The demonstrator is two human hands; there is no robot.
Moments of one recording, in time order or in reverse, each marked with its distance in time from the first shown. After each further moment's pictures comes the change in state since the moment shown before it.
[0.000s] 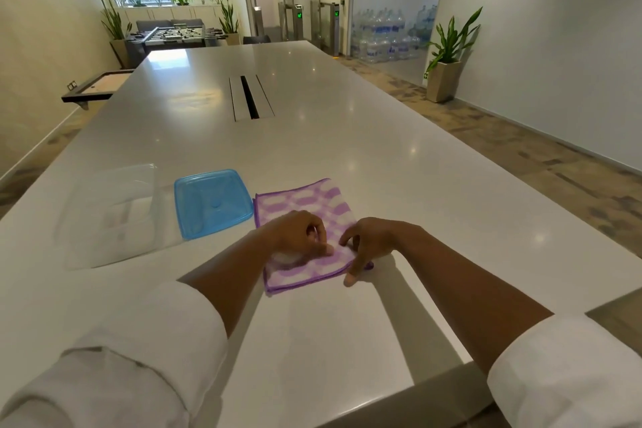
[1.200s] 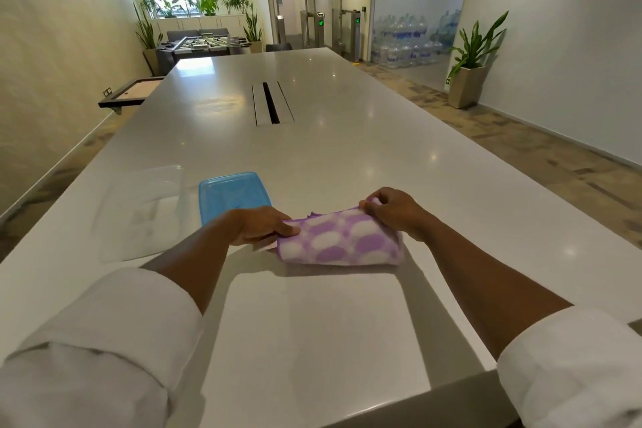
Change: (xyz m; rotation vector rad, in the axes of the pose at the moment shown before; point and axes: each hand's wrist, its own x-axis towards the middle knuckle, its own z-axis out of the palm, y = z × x) left_hand -0.043 -0.044 -0.059 -0.570 -0.192 -0.359; right_hand 0.018 0.019 -0.014 0.758 0.551 0.005
